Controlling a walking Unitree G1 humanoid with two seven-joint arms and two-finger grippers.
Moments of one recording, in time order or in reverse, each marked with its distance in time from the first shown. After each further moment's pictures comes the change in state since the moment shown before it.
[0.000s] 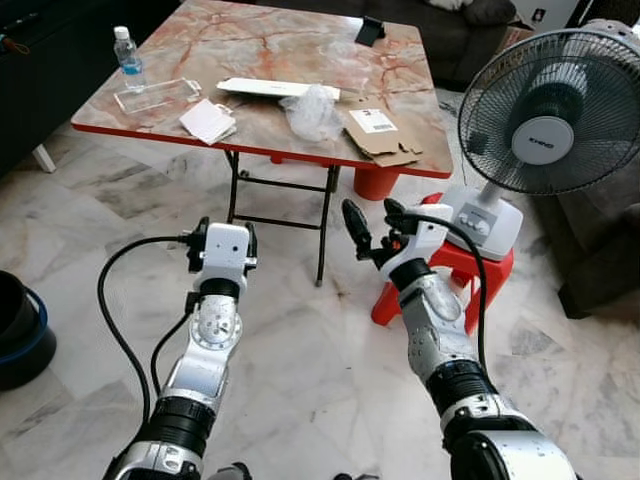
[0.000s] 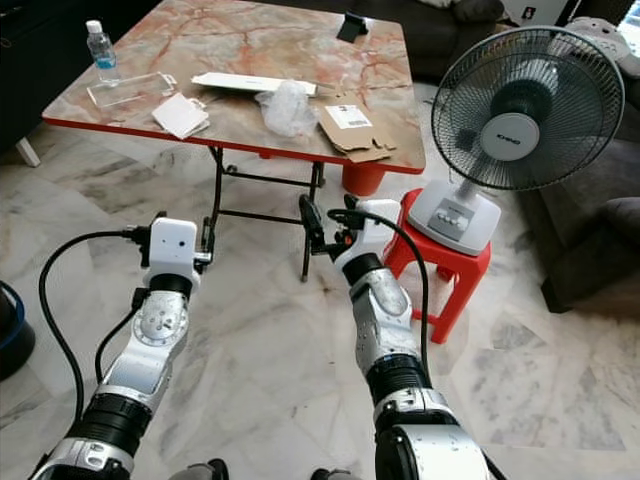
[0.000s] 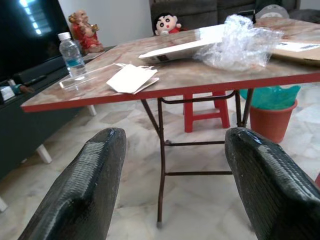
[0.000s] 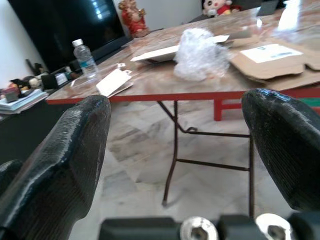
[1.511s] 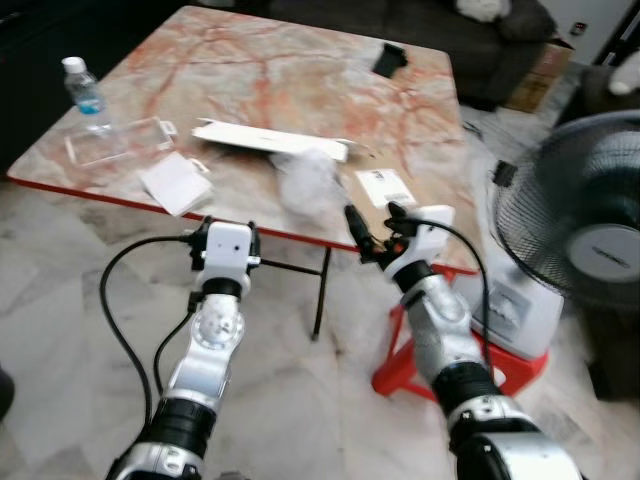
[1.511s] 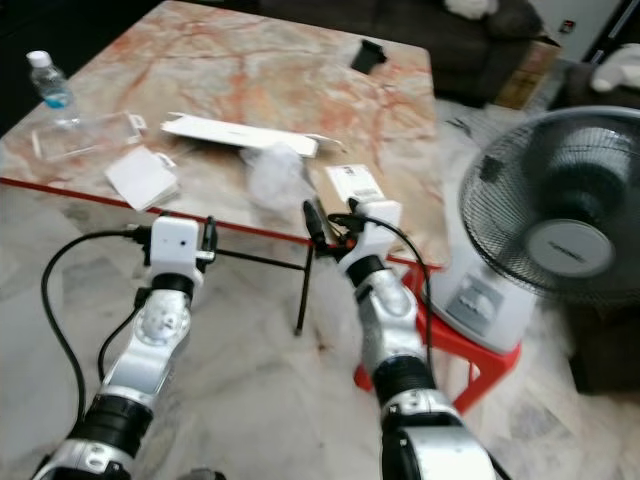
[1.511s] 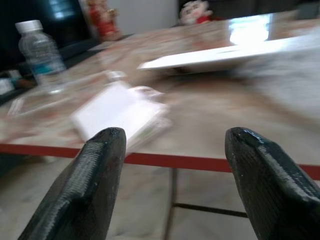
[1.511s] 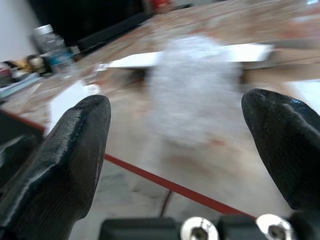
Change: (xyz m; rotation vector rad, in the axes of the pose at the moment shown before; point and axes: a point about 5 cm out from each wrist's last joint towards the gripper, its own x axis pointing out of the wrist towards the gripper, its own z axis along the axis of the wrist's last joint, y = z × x) left arm 0.001 0.007 0.002 -0.017 -0.006 0.027; right arm 0.003 0.015 -0.009 -0.028 0.052 0.052
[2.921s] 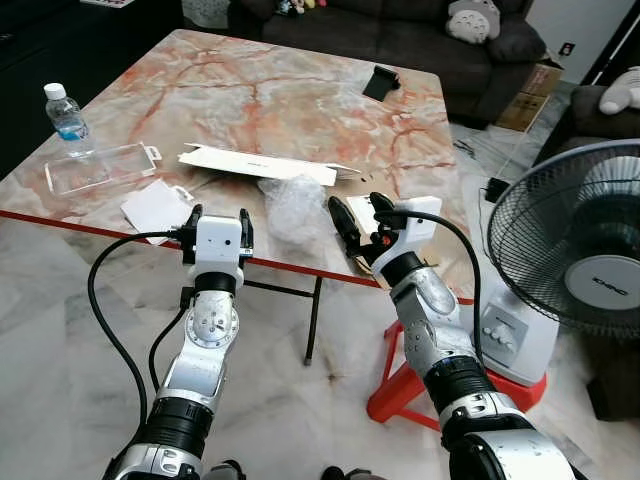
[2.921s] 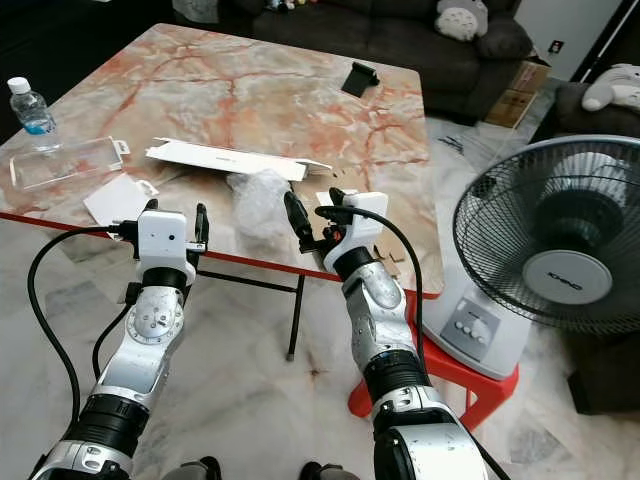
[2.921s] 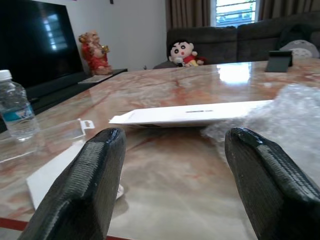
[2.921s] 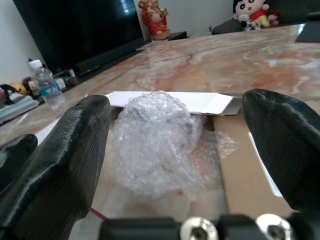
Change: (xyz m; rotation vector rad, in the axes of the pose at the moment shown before) left arm -0.001 -0.006 0.015 -0.034 -0.084 -0.001; right arm 0.004 -0.001 0.015 -0.006 -0.038 0.039
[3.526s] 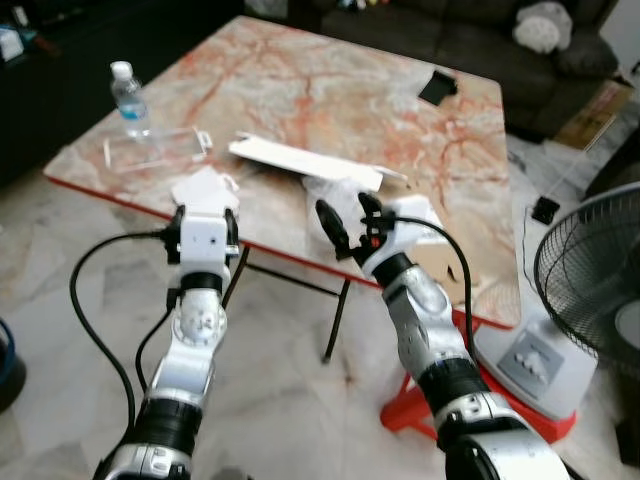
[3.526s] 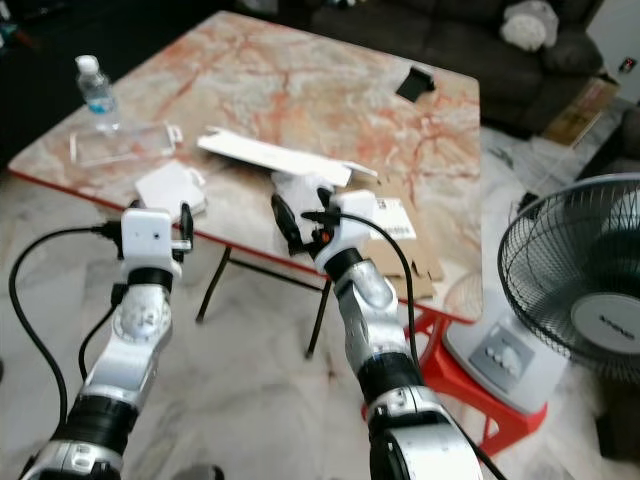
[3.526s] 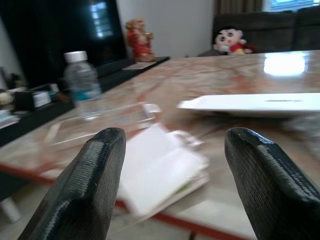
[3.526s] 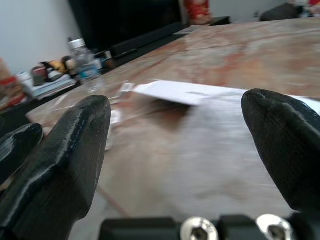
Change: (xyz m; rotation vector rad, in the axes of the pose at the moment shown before) left arm 0.002 0.012 0.000 0.011 0.001 0.046; right arm 0.003 0.009 -0.001 -0.009 -0.001 0.035
